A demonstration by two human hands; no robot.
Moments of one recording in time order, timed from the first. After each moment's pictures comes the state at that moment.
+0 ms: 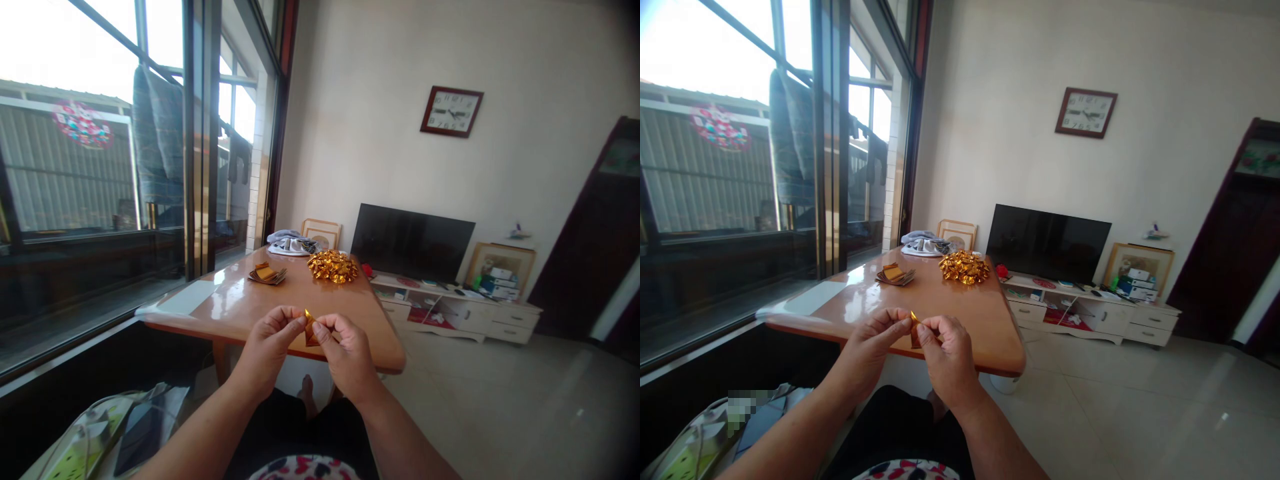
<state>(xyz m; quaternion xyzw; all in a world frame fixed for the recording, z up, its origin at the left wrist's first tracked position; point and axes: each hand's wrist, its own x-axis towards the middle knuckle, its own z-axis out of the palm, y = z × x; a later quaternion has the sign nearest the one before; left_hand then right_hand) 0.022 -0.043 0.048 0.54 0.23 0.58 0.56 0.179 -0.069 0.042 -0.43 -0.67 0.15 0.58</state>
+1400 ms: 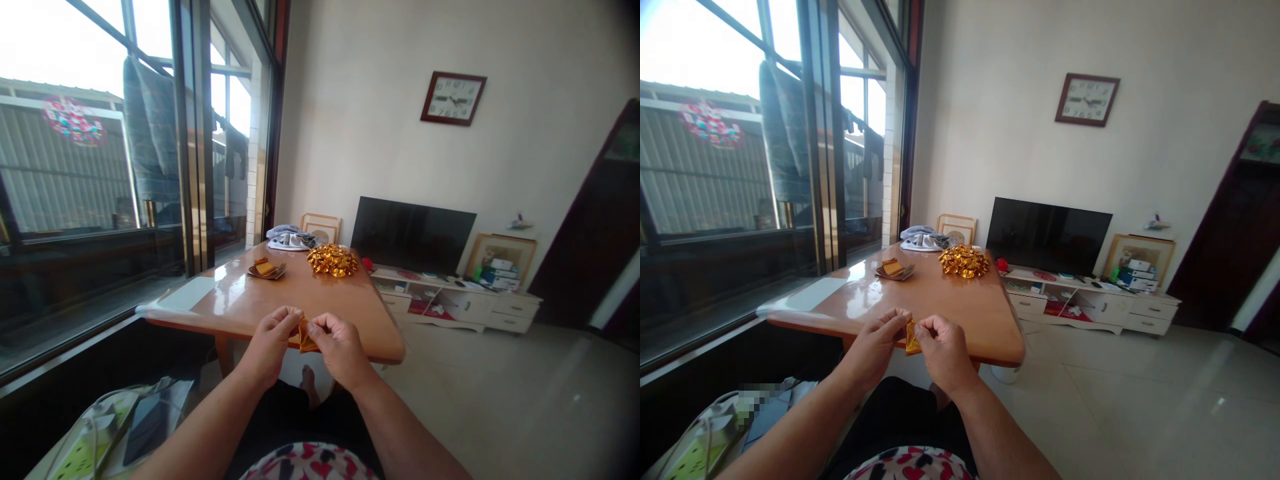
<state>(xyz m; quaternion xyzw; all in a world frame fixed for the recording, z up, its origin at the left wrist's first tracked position) 0.029 -0.024 0.025 0.54 0.28 0.56 0.56 0.179 -0.056 0.025 -0.45 -0.64 0.28 0.56</state>
